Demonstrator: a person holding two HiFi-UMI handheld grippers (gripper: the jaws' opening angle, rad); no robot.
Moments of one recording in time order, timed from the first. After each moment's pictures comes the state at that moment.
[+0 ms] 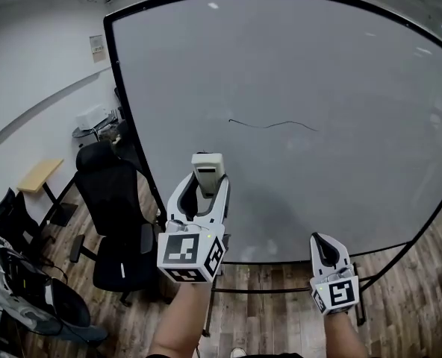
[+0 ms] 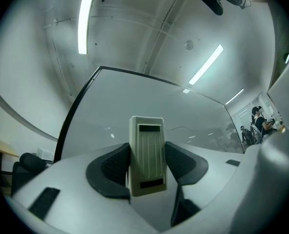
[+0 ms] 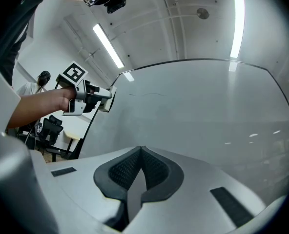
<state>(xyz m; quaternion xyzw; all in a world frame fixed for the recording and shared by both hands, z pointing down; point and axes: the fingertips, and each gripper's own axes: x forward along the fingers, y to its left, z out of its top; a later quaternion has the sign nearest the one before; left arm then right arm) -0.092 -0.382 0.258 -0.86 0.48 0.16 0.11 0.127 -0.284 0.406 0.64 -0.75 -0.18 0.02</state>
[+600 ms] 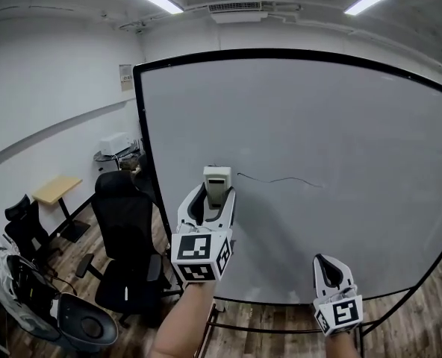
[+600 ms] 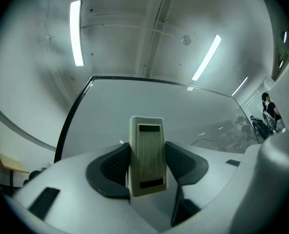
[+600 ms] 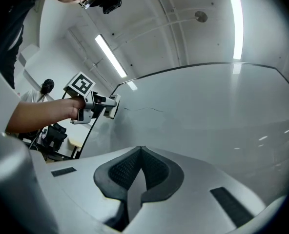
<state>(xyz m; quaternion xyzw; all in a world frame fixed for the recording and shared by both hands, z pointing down) -0.081 -0.415 0.169 -0.82 0.52 0.15 0.15 0.141 -0.304 0.315 0.59 -0.78 -0.21 -0.01</state>
